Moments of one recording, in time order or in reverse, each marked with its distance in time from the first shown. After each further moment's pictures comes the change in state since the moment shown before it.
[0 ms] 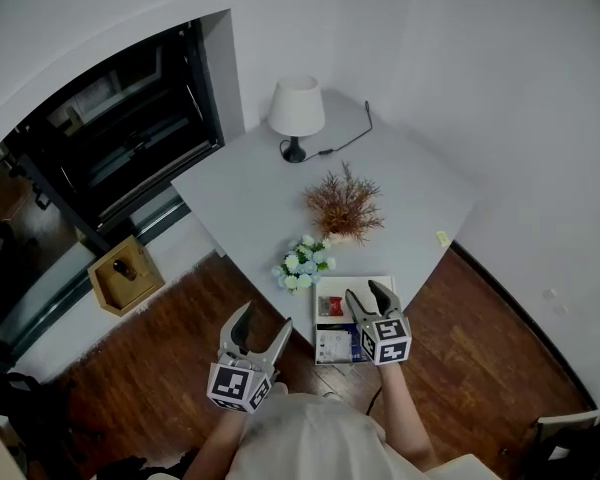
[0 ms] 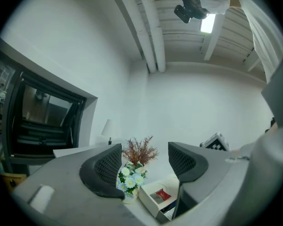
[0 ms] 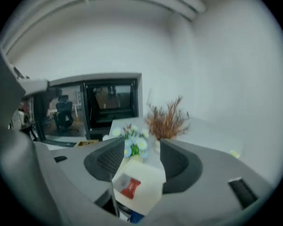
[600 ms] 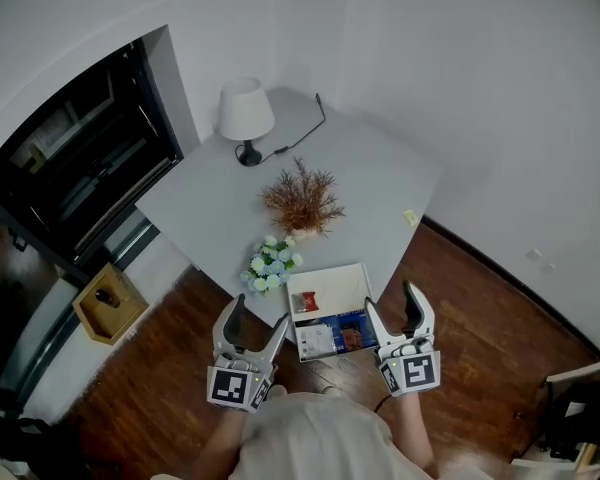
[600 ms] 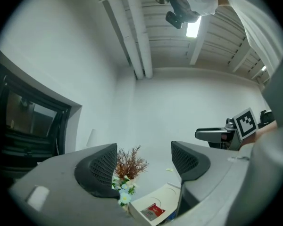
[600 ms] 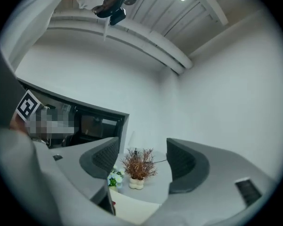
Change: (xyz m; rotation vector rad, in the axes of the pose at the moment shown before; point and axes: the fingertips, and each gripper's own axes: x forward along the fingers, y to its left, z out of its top) left arm 0.033 -0.047 0.025 0.092 -0.087 -0.123; right arm -0.165 -0.032 0.100 -0.107 -0.453 -0.230
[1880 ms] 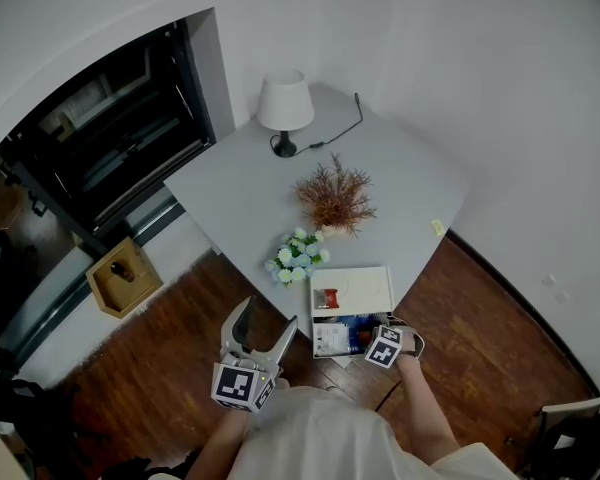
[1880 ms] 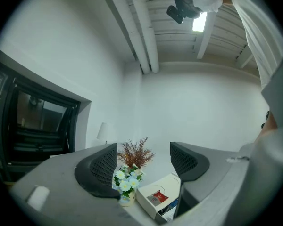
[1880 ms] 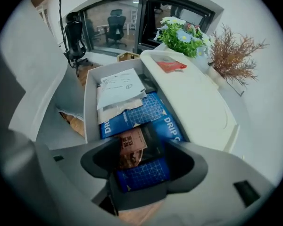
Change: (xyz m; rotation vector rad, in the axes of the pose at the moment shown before) left arm -0.032 0.016 -0.017 -0.028 0.079 0.078; right arm -0.050 0.069 -0.355 -0.620 1.153 0.816
